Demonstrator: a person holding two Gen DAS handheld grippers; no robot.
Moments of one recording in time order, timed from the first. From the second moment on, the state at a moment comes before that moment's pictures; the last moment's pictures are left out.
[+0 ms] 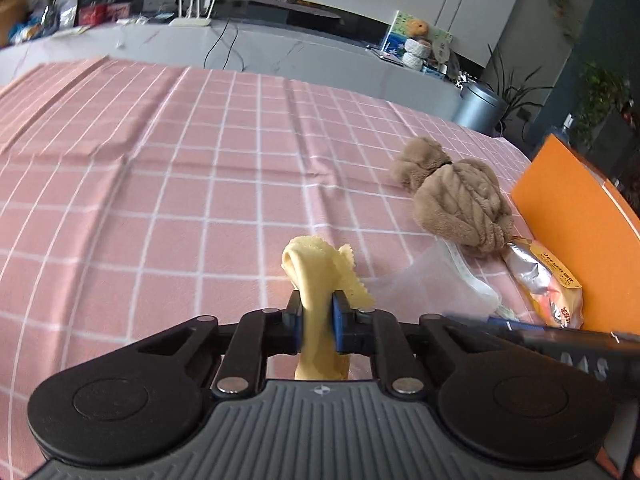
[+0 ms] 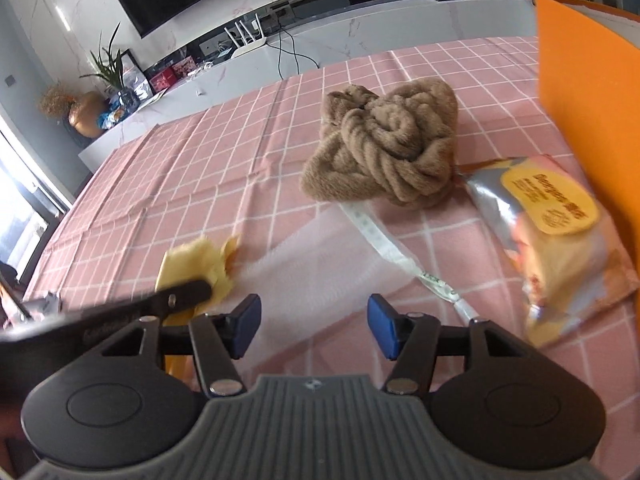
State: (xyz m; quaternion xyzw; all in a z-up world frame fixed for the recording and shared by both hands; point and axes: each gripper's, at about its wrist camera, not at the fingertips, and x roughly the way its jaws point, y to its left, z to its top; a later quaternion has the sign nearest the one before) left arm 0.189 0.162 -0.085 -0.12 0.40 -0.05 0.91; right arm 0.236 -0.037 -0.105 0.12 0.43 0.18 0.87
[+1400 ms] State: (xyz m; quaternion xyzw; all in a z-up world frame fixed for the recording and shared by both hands) left arm 0.128 0.119 -0.029 -0.13 0.37 -0.05 0.92; right arm 0.181 -0.059 -0.050 -0.03 0.32 0.22 0.92
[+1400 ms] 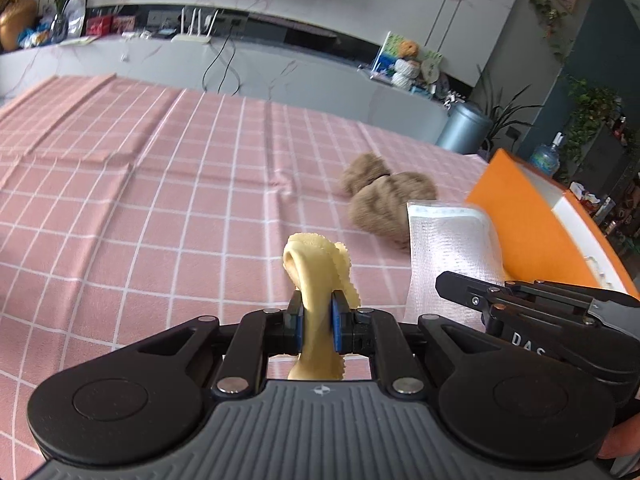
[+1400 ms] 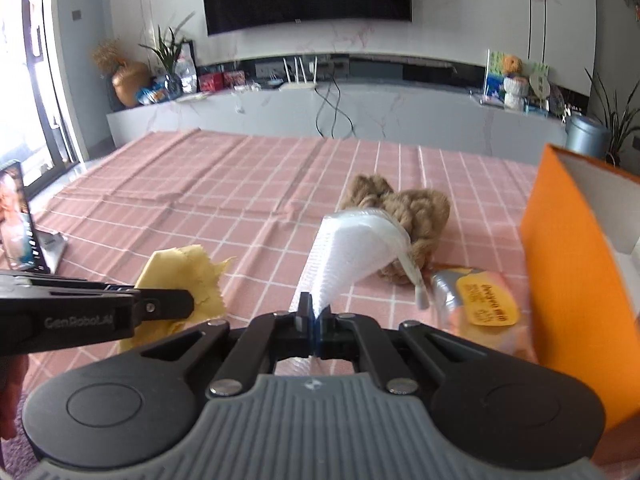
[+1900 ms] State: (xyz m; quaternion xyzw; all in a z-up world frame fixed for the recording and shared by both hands) left arm 0.098 0.051 0.028 -0.10 0.31 -0.11 0.94; right arm 0.124 -0.133 0.006 -0.04 0.25 0.22 0.94
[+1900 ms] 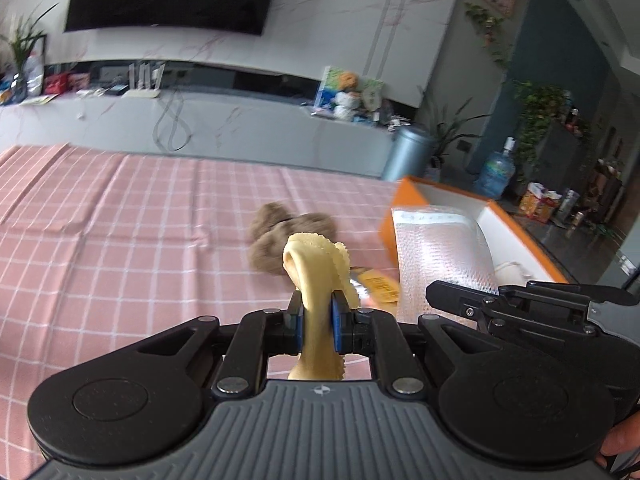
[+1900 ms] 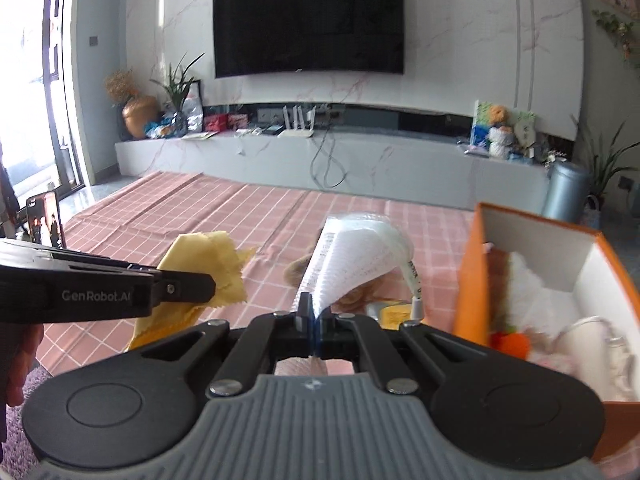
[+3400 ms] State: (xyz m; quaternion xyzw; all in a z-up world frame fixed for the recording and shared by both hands) left arm 0.298 -0.205 -0.001 0.00 0.40 -0.32 0.86; right arm 0.286 -0.348 -0.005 -0.19 0.35 0.10 0.91
